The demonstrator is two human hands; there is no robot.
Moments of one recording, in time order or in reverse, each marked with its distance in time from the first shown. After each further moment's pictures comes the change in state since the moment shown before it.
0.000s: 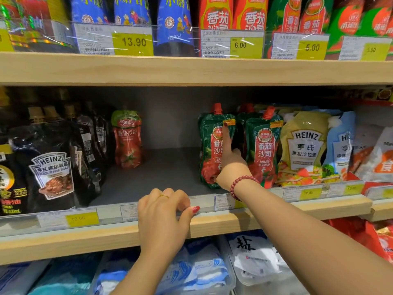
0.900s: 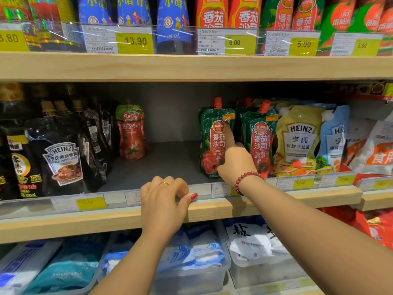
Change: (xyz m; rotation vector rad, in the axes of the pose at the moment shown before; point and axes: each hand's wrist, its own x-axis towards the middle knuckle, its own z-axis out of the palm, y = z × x) left_hand 0.000 -0.001 -0.001 0.005 -0.008 0.028; right_hand -0.023 0.004 -0.001 -0.006 0.148 -0.054
